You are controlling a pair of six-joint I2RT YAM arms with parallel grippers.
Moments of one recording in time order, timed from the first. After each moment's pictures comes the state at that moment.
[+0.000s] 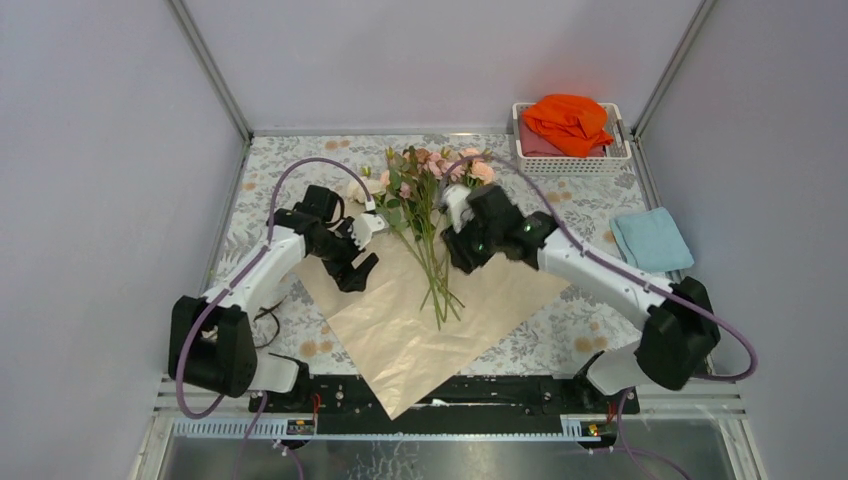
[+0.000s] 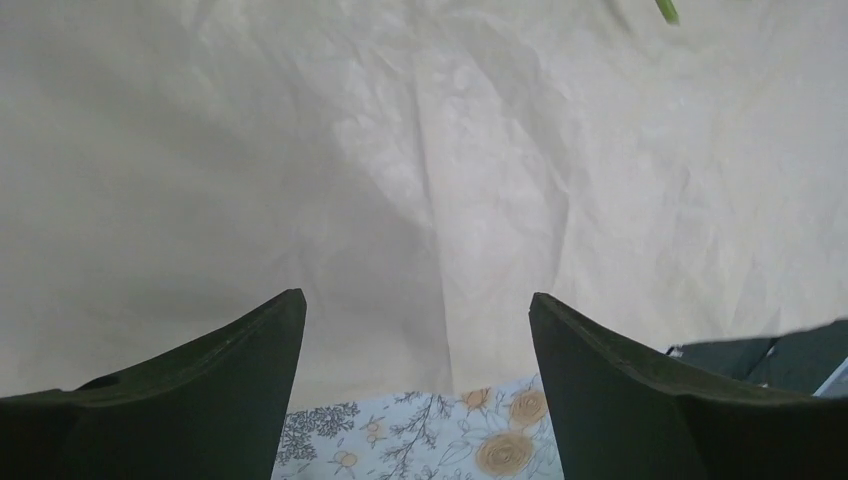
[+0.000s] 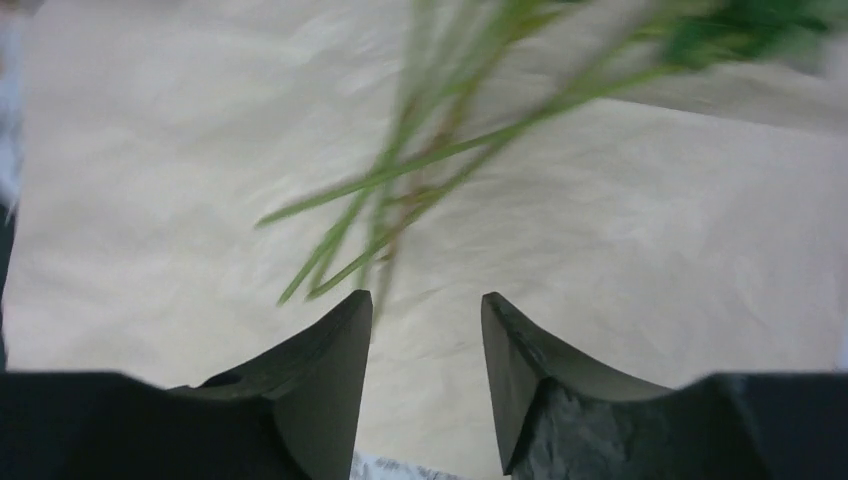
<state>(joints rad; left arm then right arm) -0.23 1.41 1.01 -0.83 0.48 0.65 0.67 1.52 1.21 -0.58 -0.13 0.03</state>
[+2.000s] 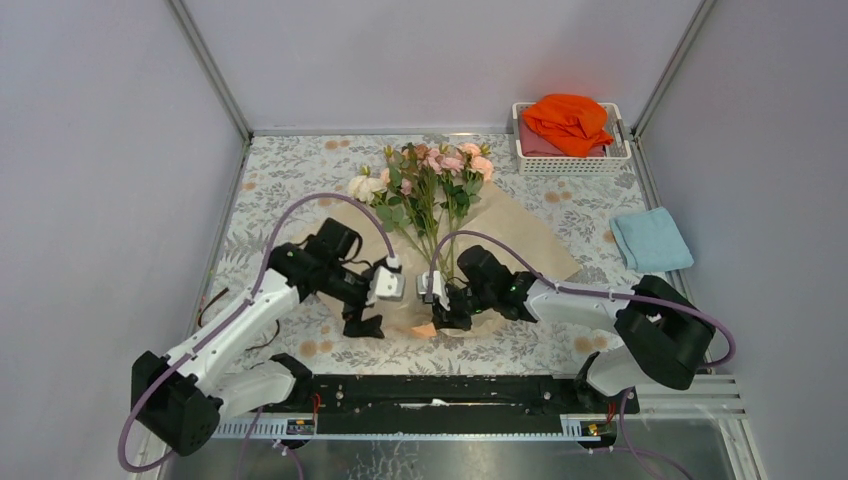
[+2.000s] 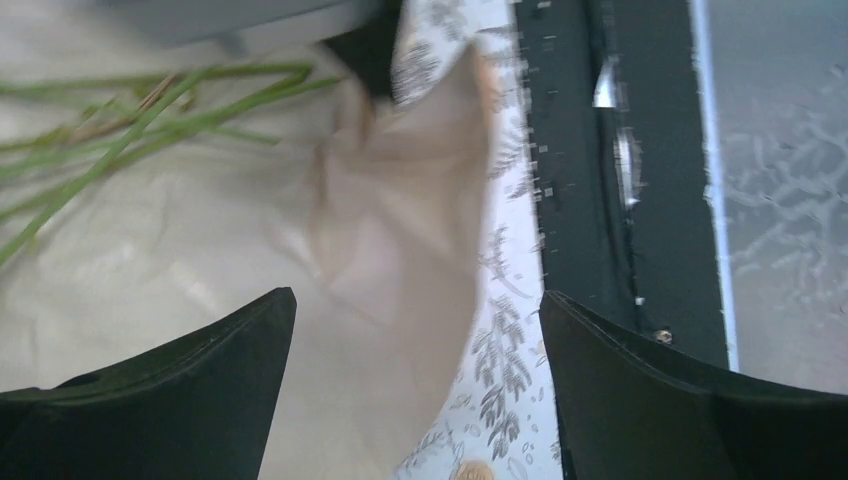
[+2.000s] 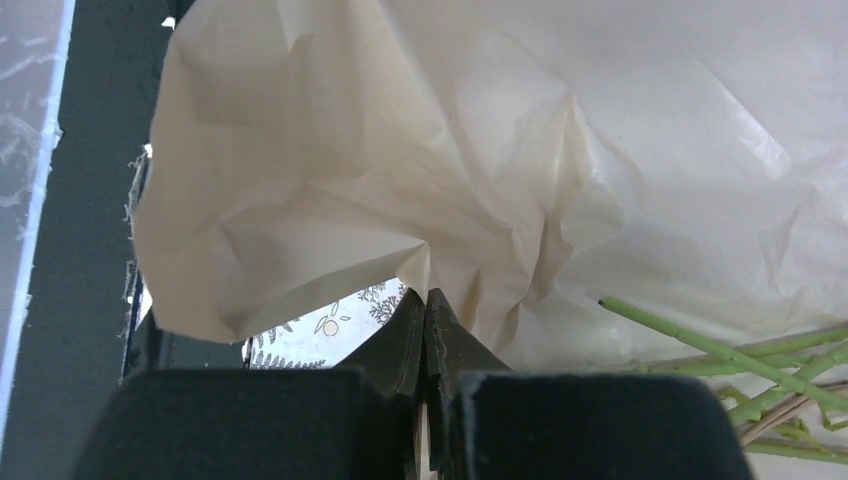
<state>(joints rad) -0.47 1.10 0.90 -0.97 0.81 0.97 0.92 1.46 0.67 0.01 -0.64 -0.45</state>
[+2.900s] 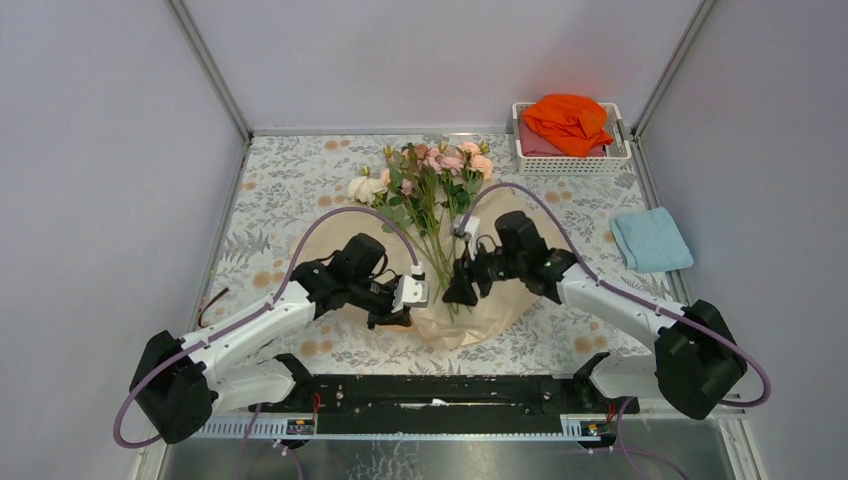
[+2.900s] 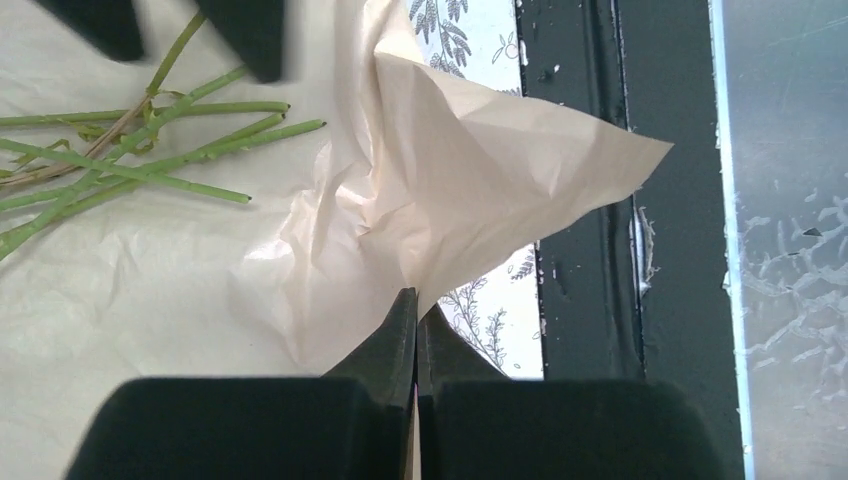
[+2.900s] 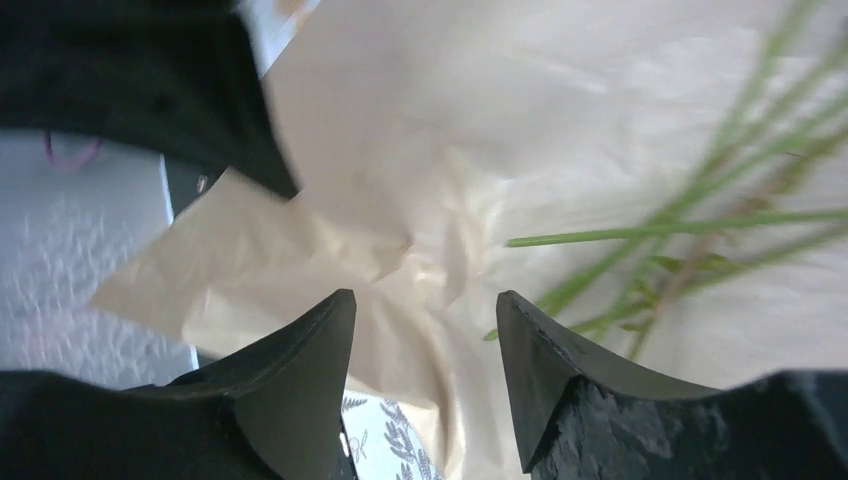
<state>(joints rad) -0.73 1.12 0.74 -0.58 0.72 0.66 0.71 1.29 0.73 -0.13 -0.69 -0.04</state>
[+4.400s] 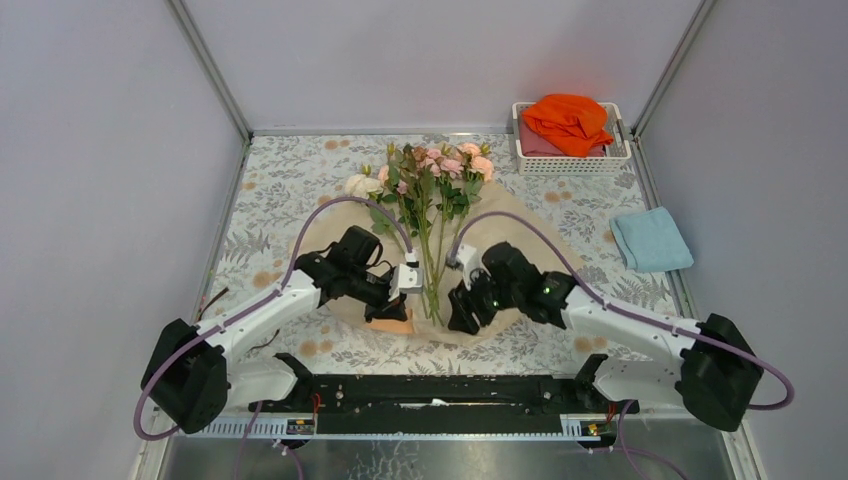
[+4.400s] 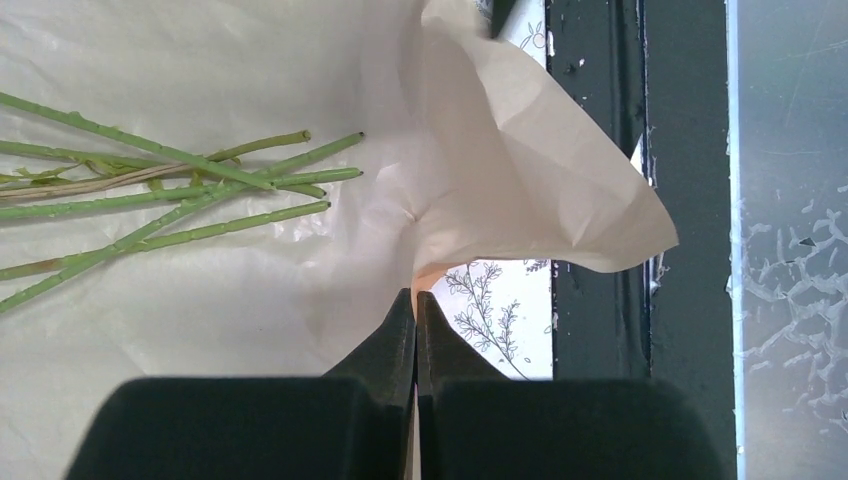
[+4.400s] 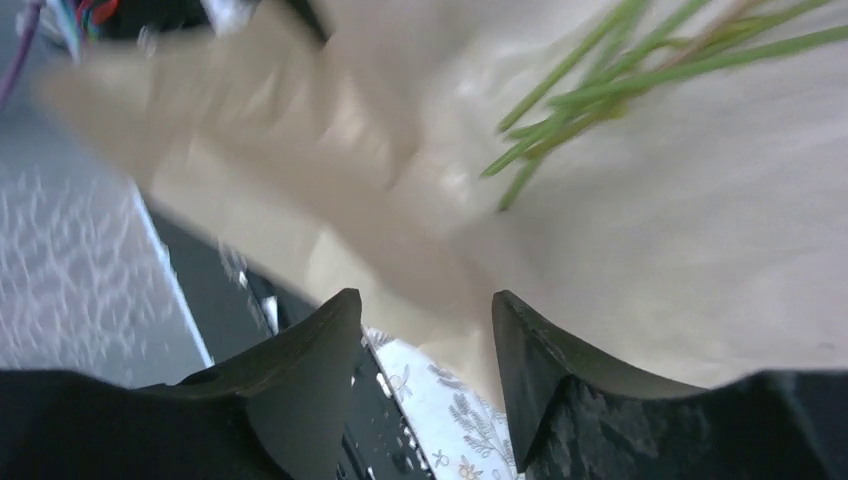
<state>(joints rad) -0.61 1.20 0.74 -0.58 0.80 0.68 0.84 1.21 0.72 -0.29 -0.38 0.15</state>
